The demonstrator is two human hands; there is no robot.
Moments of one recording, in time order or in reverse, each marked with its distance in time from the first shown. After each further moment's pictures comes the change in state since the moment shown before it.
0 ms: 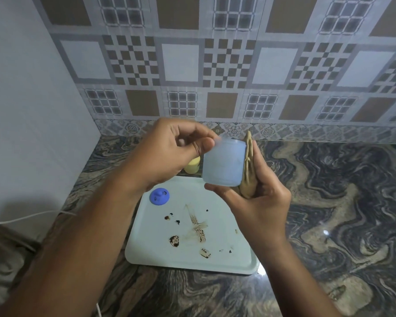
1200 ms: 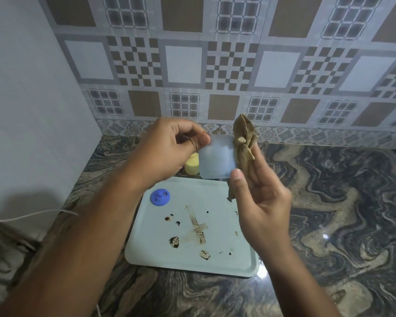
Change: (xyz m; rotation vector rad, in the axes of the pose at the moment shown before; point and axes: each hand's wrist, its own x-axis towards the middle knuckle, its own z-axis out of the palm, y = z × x) left_hand 0.004 -0.005 -0.002 0.076 0.114 -0.043; right_hand -0.002 -0.012 0.000 0.191 -0.091 0.120
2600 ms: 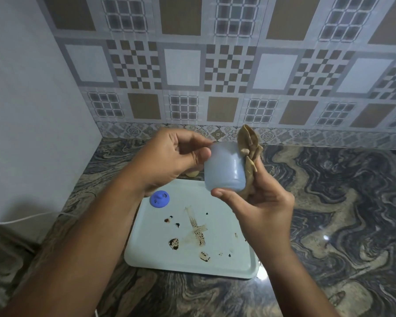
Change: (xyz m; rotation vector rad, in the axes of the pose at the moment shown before) left_hand -0.009 -0.002 0.003 -0.334 -0.197 -0.124; right_hand 0.000 0.003 -0.007 -0.025 0.001 -0.010
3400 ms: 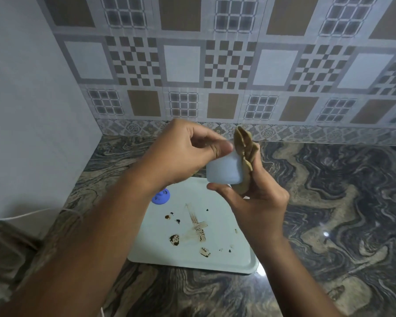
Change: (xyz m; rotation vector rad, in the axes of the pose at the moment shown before) left_hand 0.004 0.015 0.019 0.238 0.066 0.043; right_hand 0.005 0.017 0.000 -0.351 0.047 -0.194
